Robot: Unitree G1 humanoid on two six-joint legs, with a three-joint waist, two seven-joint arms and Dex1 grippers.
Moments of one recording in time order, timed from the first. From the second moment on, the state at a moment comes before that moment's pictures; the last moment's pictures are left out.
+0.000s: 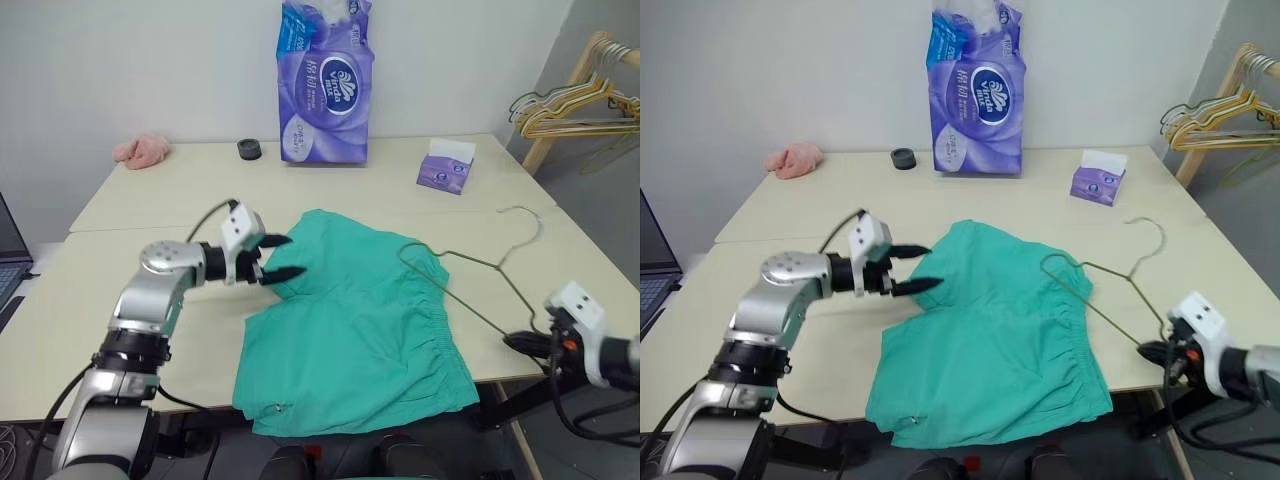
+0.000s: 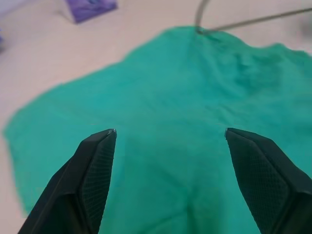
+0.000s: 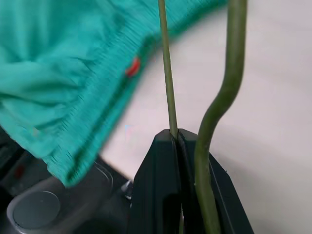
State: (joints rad) left arm -0.48 0.60 -0.11 0.13 -0.27 0.34 -1.15; right arm 0.32 -0.84 -0.49 -0.52 0.45 1.01 0.92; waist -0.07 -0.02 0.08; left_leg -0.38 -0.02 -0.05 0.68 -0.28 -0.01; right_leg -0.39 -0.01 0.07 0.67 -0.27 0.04
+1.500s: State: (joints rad) left arm -0.50 0.55 -0.19 0.11 -0.26 0.33 -1.14; right arm 0.47 -0.67 -0.67 -0.48 0.80 1.29 0.73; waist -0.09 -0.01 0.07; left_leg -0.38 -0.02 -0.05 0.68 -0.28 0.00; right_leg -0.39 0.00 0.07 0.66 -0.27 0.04
